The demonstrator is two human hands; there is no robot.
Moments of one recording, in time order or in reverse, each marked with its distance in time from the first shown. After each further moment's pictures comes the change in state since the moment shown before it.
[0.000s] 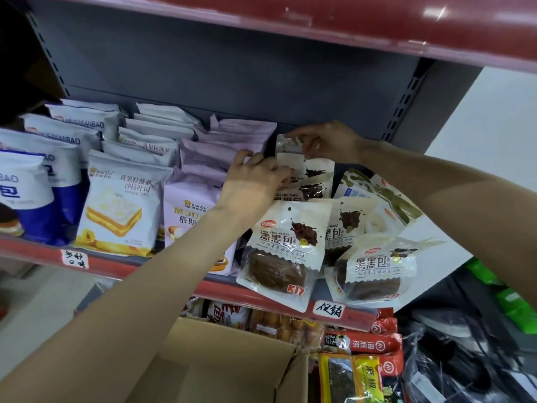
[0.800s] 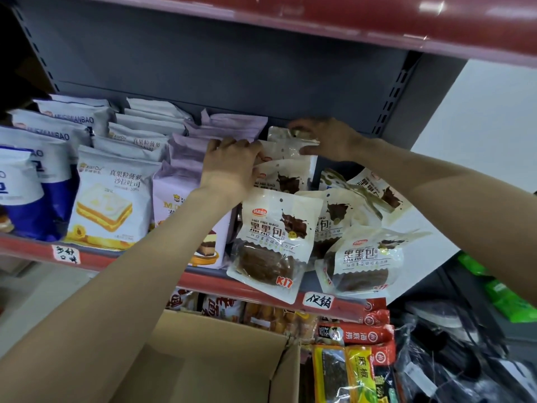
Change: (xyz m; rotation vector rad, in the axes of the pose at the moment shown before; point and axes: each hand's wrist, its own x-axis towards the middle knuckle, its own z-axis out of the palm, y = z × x) left_hand 0.016 -0.013 -0.004 -0.036 -0.227 -0.293; right_hand -0.016 -0.009 -0.007 -0.092 -0.023 0.126
